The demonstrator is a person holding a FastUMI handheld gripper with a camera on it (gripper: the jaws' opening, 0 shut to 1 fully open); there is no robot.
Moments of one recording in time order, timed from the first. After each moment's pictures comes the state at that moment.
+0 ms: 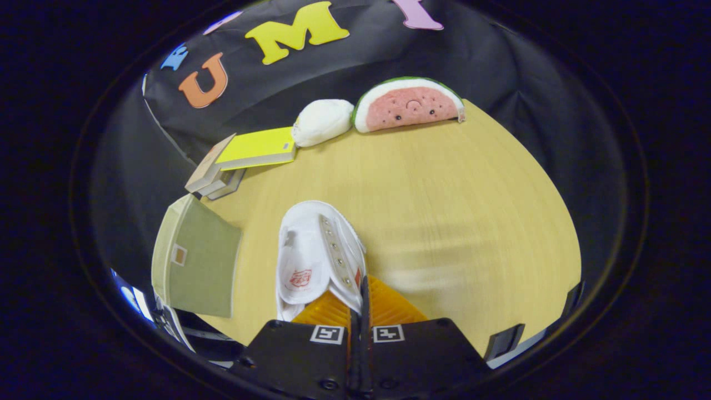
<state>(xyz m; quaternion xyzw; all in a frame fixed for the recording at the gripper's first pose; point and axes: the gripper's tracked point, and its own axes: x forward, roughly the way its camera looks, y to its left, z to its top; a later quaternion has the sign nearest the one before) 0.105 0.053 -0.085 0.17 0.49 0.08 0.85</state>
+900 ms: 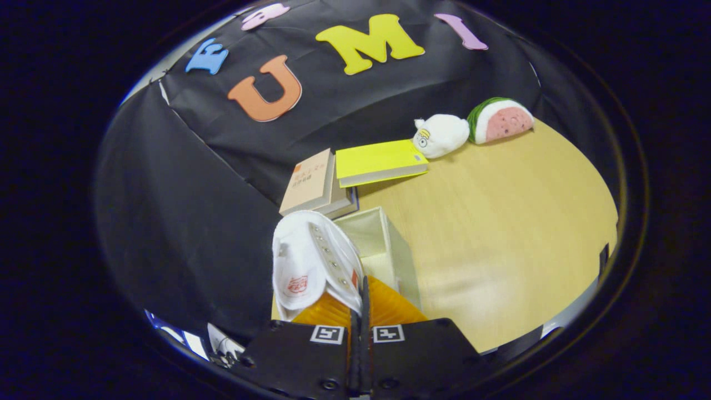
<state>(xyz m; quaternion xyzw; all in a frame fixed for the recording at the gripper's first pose) 0.112 0.378 0.044 0.28 0.41 0.08 0.87</state>
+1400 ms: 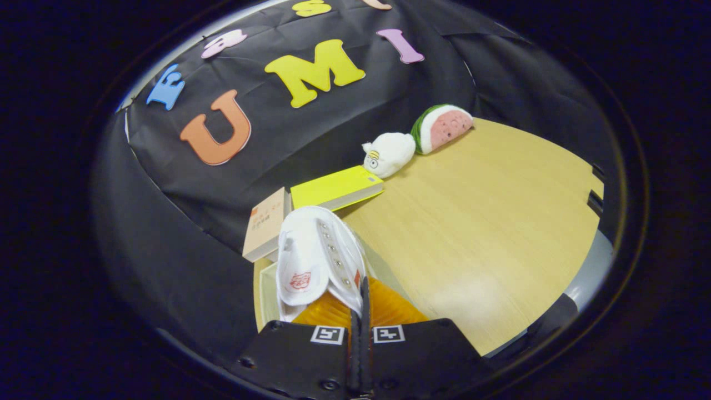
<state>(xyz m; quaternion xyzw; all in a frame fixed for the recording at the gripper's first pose) 0.122 0.370 0.014 0.32 0.35 -0.07 0.88</state>
